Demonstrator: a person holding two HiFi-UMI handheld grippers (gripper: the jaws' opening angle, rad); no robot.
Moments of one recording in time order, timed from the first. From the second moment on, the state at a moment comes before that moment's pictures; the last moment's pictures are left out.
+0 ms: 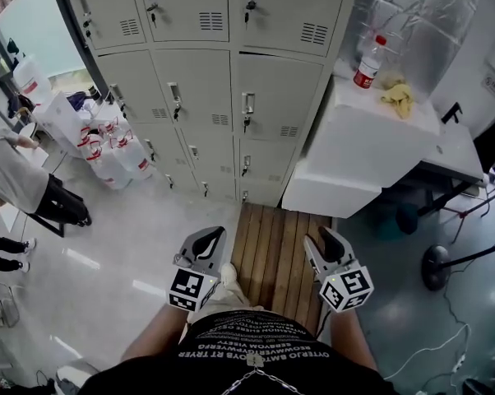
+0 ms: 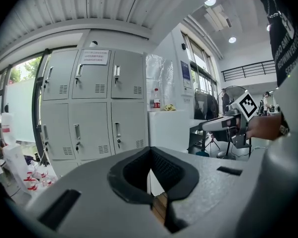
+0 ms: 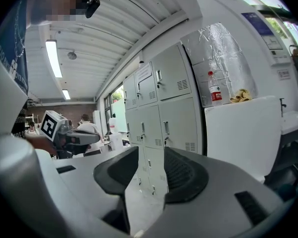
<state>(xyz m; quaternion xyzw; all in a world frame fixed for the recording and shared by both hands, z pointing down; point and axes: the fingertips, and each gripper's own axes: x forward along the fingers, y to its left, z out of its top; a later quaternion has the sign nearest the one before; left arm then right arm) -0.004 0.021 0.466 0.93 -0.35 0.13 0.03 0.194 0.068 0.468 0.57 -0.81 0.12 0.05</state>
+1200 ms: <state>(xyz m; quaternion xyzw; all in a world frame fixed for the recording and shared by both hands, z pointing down) -0.021 -0.198 0.457 0.95 -0.29 0.10 0.03 0.139 -0.140 0.451 0.59 -0.80 0.12 0.05</state>
